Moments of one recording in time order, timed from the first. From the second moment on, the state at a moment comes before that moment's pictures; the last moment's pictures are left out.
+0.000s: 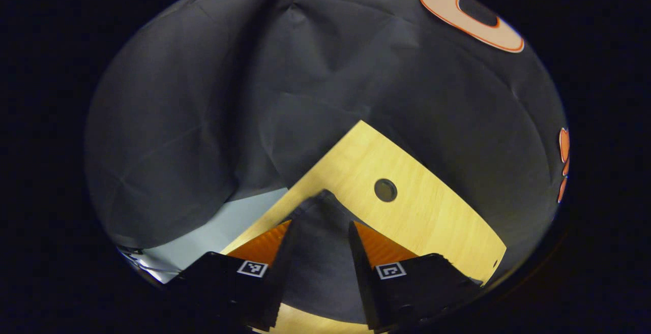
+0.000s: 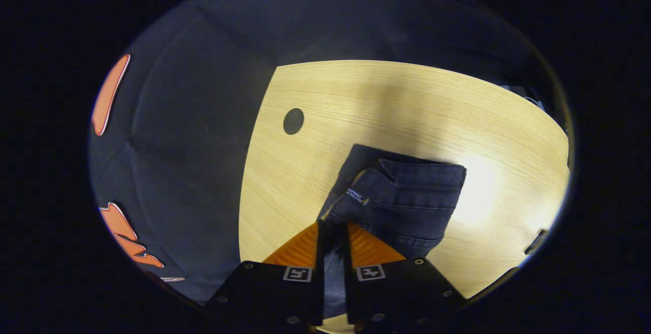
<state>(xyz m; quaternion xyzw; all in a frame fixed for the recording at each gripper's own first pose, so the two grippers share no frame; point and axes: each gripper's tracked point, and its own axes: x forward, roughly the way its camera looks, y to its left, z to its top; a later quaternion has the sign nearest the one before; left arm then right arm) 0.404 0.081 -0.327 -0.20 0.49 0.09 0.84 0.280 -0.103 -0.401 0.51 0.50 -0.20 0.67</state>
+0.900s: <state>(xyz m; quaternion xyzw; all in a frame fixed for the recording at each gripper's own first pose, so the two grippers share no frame) 0.371 0.046 -0.315 -0.07 0.49 -0.05 0.87 0.193 -0.128 -0.454 0.38 0.59 -0.23 0.68</state>
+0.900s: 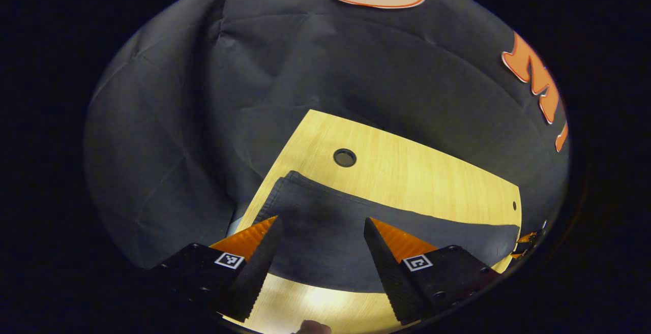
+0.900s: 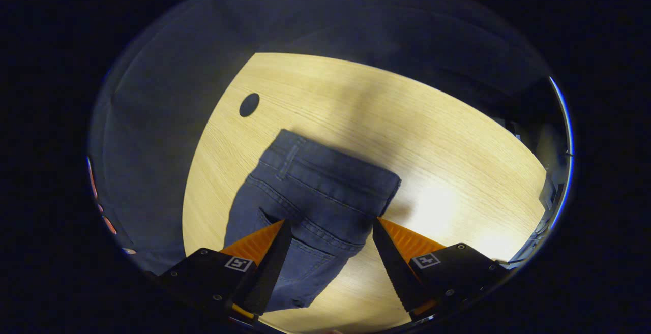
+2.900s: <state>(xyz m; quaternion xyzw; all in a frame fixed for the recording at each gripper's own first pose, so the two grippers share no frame) 0.383 0.033 -0.311 -0.03 0.41 -0.17 0.89 0.199 -0.068 -0.318 0.33 0.47 -0.14 0.81</state>
